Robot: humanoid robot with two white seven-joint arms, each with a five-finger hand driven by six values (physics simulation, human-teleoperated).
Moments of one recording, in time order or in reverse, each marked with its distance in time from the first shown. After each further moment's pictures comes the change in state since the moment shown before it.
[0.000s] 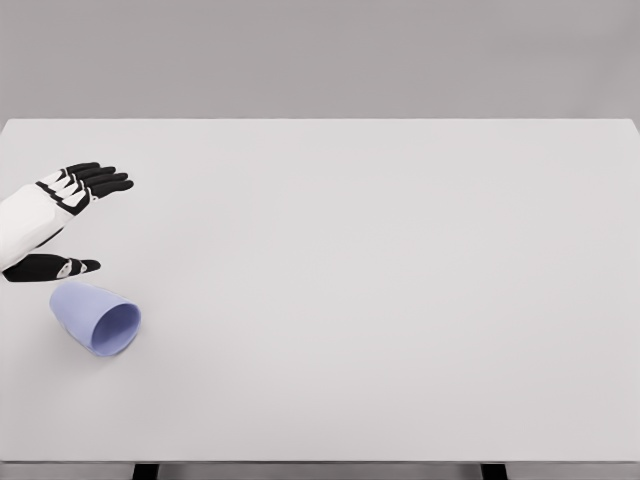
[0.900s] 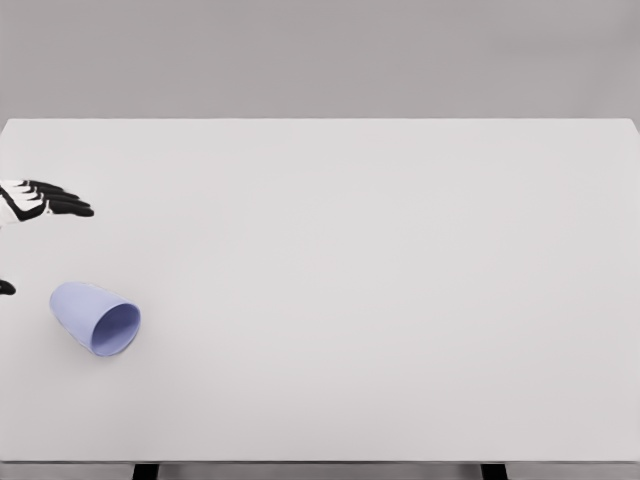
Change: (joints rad) left arm -0.020 0.499 -0.037 -0.017 0.547 -0.001 -0.421; right arm 0.006 0.000 -0.003 0.003 0.000 0.001 0.001
